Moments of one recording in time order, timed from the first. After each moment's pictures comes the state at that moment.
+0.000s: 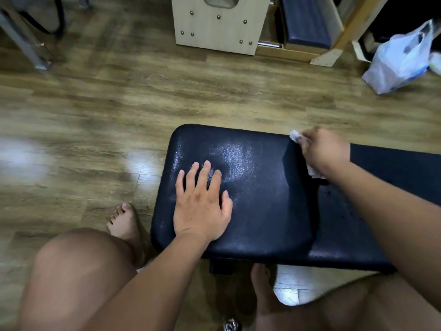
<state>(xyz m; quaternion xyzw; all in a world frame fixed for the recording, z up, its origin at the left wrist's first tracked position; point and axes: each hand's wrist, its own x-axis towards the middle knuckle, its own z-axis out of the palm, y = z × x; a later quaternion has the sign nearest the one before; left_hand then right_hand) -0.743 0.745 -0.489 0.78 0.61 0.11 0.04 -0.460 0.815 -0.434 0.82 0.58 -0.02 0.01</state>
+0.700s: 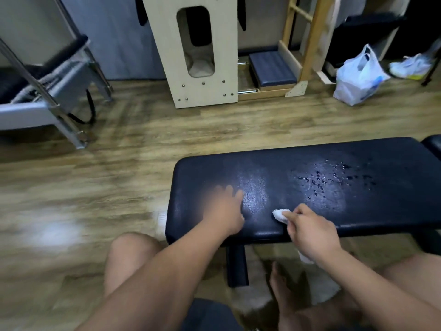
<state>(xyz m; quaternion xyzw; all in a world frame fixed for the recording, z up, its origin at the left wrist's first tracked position) -0.696 0.708 -0.417 0.86 0.49 -0.13 0.03 -0.517 0.590 -0.424 0.80 0.59 -0.08 0.00</state>
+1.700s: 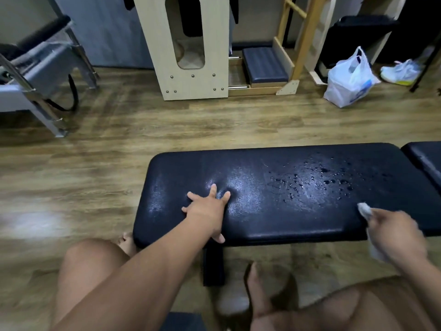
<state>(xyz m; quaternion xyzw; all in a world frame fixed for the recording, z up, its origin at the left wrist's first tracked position) -0.653 0.705 -0.411 0.79 0.52 -0.30 0.15 -0.332 0.532 -0.415 0.95 0.30 -0.04 -0.09</state>
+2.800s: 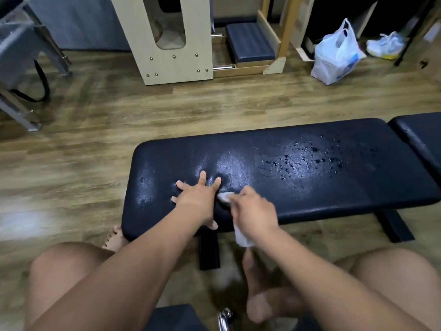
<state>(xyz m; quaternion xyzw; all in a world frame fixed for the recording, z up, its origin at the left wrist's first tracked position) -0.656 0.707 -0.410 0.79 0.52 -0.28 0.17 -0.536 0.621 -0.429 0.78 0.61 -0.17 -0.07</state>
